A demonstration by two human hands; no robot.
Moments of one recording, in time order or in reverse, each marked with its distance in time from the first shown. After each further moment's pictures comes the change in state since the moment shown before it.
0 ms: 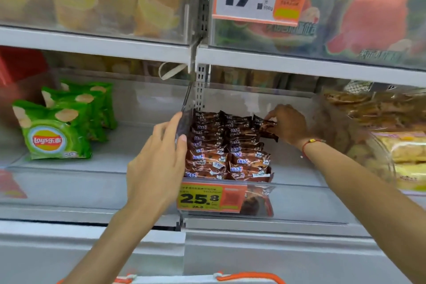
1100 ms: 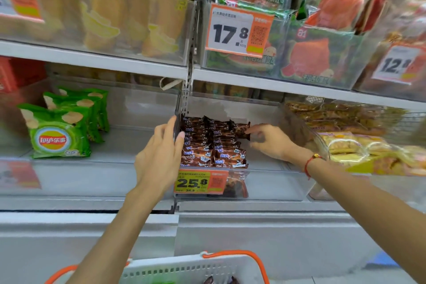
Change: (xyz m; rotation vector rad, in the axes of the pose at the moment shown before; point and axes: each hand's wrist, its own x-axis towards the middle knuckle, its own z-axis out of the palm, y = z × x) left_hand -0.001 0.001 -0.008 -0.033 -0.028 0.026; right_hand -0.085 -0.055 -0.092 0.190 -0.239 0.039
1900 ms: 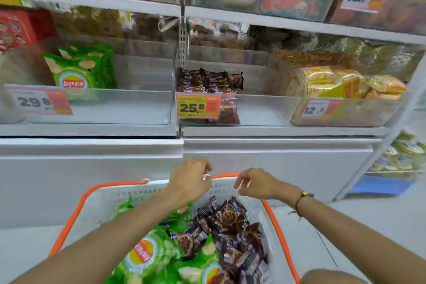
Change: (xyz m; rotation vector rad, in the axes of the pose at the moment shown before) left_hand -0.178 -0.007 0.039 0.098 -0.568 0.231; right_hand -0.215 -0.026 0.136 0.150 -0.448 0.093
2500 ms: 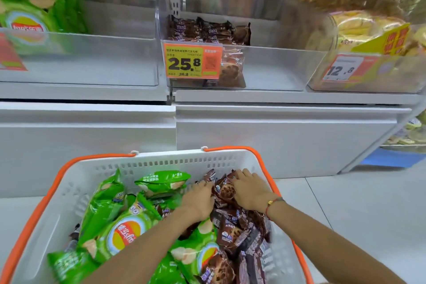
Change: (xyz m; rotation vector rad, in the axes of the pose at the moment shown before) left_hand 0.000 -0.028 0.170 -0.013 -0.425 -0.125; right_hand 0.039 0.043 0.120 -0.579 -0.088 0.027
